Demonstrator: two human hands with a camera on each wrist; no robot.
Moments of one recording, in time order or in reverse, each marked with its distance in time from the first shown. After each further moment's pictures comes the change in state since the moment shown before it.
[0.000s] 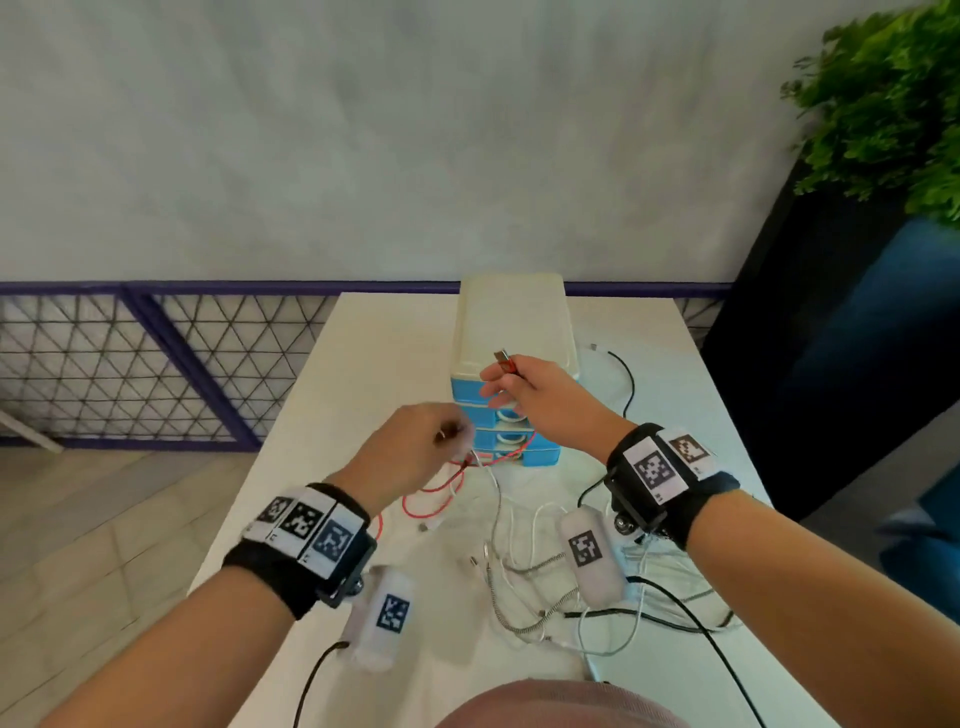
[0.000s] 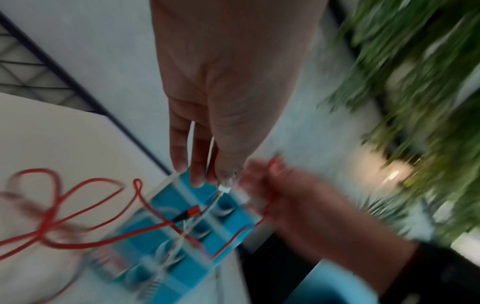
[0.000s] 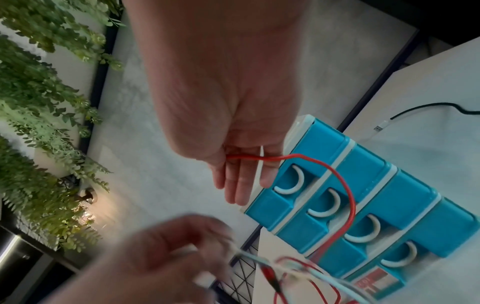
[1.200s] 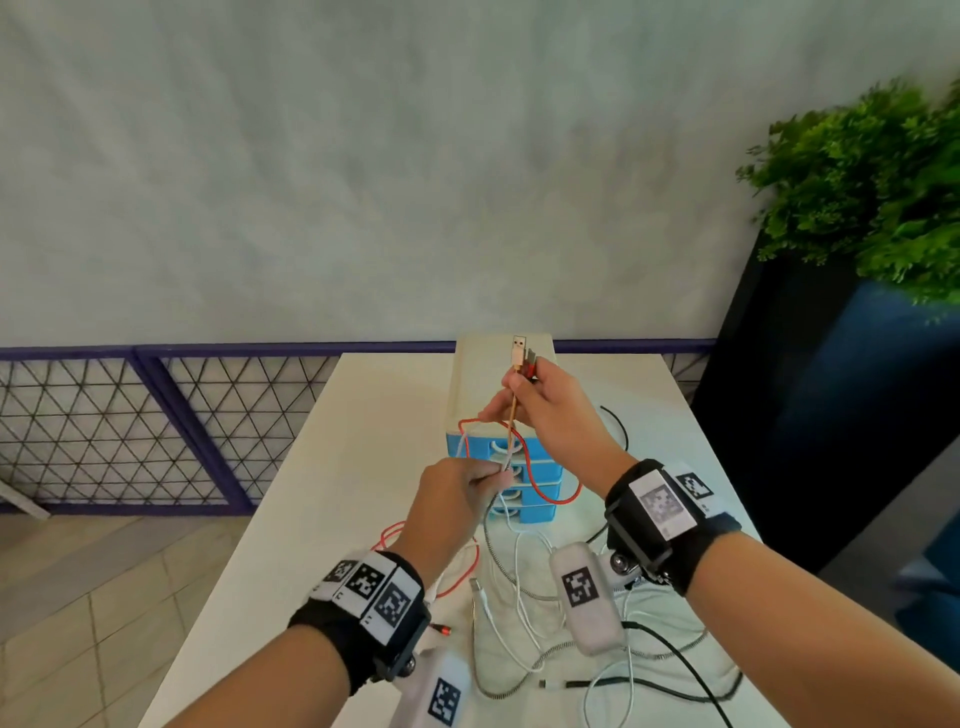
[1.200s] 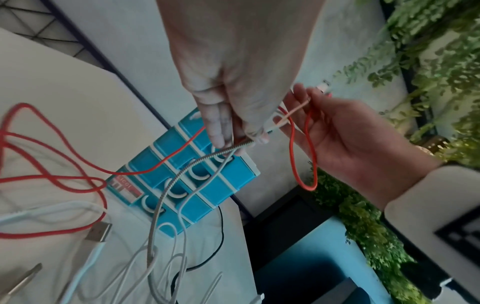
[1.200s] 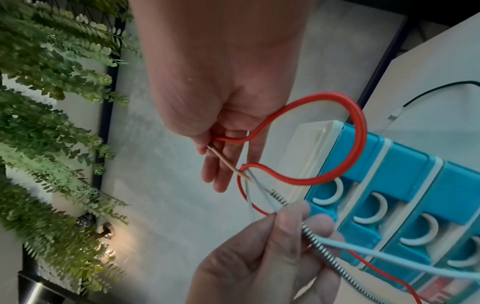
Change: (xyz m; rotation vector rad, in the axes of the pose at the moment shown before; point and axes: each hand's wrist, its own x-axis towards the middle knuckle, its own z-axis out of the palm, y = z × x) left_hand 0.005 0.041 0.036 -0.277 0.244 0.058; right_hand -0.013 -0.041 -0.019 0.327 0.229 -0.184
